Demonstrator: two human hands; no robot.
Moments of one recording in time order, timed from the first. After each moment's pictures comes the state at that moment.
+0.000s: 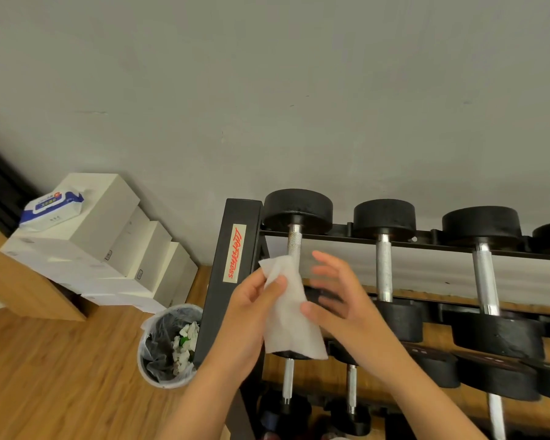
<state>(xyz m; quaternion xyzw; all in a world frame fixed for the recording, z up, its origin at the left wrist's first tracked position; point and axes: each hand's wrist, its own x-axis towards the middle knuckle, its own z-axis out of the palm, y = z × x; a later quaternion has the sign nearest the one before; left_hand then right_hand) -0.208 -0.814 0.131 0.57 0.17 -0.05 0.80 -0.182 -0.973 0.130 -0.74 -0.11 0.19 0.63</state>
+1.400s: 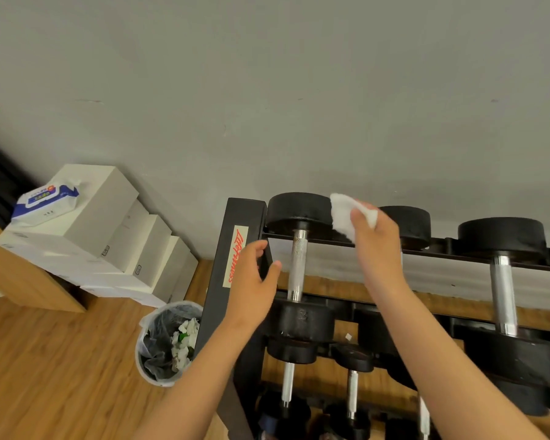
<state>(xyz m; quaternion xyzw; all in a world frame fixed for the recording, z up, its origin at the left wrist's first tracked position) -0.126 -0.787 0.064 0.84 0.15 0.05 0.52 -0.057 -0.953 0.127 -0.76 0.11 -0.02 0.64</state>
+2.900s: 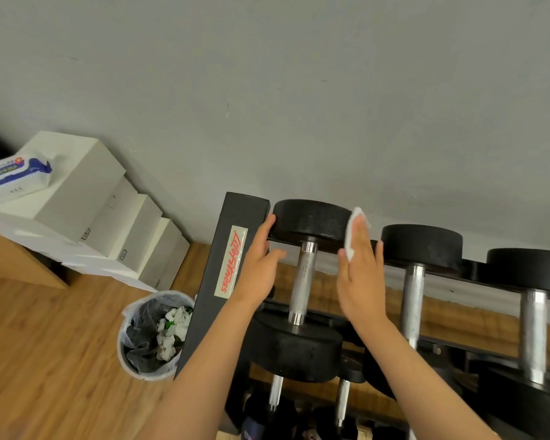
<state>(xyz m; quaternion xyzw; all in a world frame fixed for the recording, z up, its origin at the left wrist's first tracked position) -0.040 -0.767 0.026 0.70 0.16 -0.02 0.69 -0.015 -0.942 0.007 -0.93 -0.07 -0.04 0.36</state>
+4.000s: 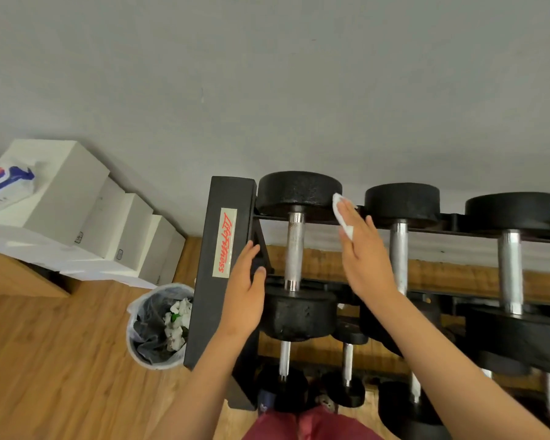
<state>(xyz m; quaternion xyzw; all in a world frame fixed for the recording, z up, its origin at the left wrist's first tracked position) -0.121 -0.773 0.005 0.80 0.17 -0.01 0.58 -0.044 -0.967 0.032 -0.91 -0.09 0.00 0.39</state>
